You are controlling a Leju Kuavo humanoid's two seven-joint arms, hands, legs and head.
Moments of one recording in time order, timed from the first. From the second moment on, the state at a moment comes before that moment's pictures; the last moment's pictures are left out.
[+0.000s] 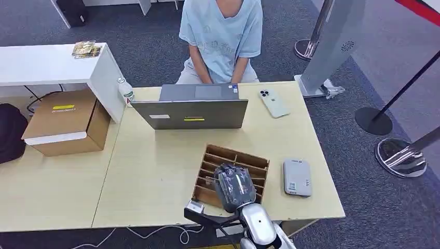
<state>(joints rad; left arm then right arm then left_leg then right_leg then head) -0.06 0.11 0.74 -0.19 -1.34 -0.04 0.10 -0.10 0.16 0.55 -1.30 1.52 -0.26 0.16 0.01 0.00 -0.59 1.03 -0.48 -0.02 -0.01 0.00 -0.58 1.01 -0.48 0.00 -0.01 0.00</state>
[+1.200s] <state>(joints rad) -0.06 0.11 0.74 -0.19 -1.34 -0.03 0.10 -0.06 0.16 0.52 -1.38 1.13 -0.26 -0.03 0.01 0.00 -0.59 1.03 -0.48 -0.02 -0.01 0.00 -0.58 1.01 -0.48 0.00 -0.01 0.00</state>
